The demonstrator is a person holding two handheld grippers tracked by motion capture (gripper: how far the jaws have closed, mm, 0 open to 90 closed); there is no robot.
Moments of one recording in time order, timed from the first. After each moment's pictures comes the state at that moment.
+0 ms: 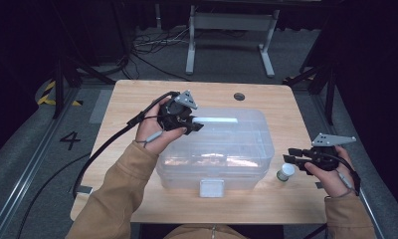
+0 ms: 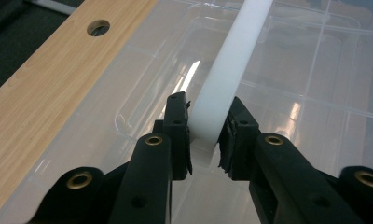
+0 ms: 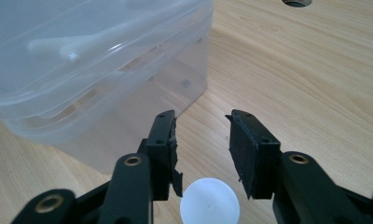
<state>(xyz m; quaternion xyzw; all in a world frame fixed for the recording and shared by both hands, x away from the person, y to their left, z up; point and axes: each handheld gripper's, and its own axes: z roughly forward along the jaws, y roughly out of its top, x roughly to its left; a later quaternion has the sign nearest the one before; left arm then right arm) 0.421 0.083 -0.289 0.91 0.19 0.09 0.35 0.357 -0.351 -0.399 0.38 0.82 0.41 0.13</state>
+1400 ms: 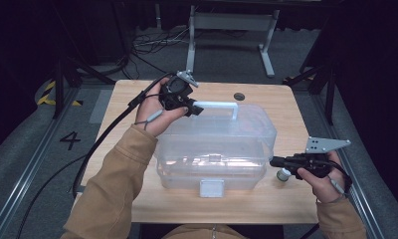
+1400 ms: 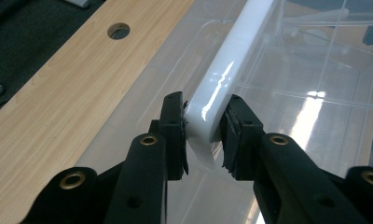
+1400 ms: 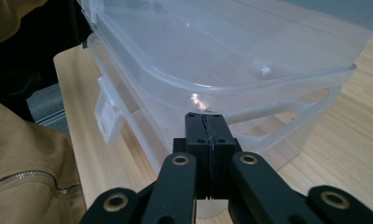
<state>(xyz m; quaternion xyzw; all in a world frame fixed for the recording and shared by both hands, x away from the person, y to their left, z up) 0.449 0.083 -0.261 0.91 0.22 0.09 0.34 0.335 -0.307 -0.375 0.27 0.82 0.50 0.07</state>
